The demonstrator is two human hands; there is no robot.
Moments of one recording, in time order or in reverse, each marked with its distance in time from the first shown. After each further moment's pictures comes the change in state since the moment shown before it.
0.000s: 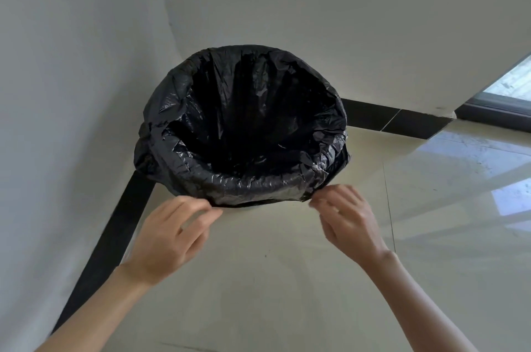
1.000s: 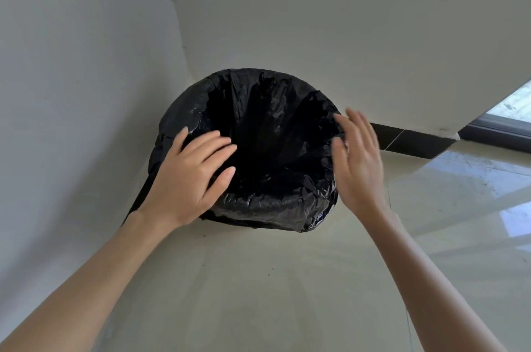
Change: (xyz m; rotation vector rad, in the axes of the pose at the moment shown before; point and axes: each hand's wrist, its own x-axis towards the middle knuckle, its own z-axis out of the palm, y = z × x) left_hand 0.092 -0.031 -0.020 0.103 -0.289 -0.259; right_hand 0.102 0.008 -0.021 0.186 0.118 0.594
